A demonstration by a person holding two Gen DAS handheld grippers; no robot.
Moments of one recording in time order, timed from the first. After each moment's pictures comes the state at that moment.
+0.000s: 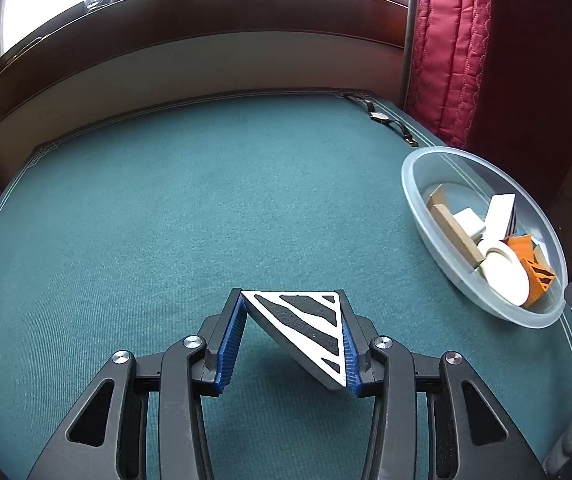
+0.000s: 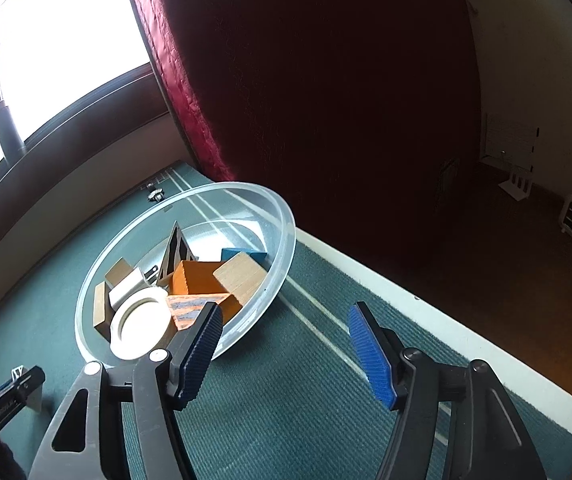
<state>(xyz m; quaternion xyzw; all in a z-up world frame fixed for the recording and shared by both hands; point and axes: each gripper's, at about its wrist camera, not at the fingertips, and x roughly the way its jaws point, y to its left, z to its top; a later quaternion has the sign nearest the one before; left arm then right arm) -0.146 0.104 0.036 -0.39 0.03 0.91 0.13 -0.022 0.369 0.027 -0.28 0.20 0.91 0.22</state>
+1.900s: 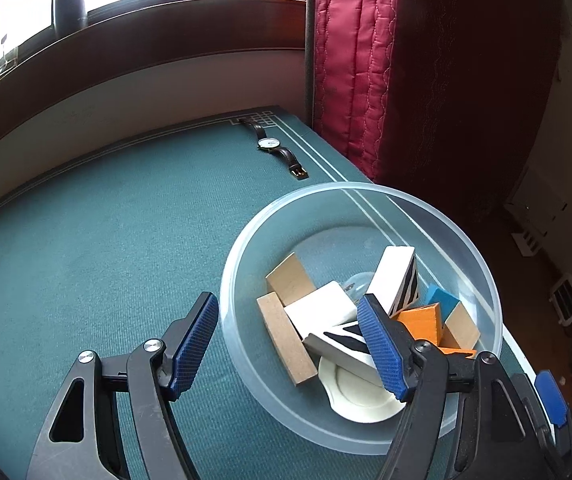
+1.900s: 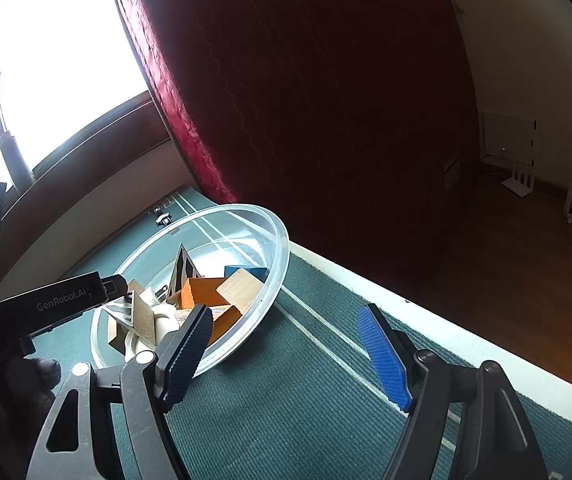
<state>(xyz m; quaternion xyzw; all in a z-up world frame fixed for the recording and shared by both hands) -0.179 0.232 0.067 -0.38 0.06 0.90 0.21 -0.005 0.379 0.036 -0.24 0.23 0.92 0.23</state>
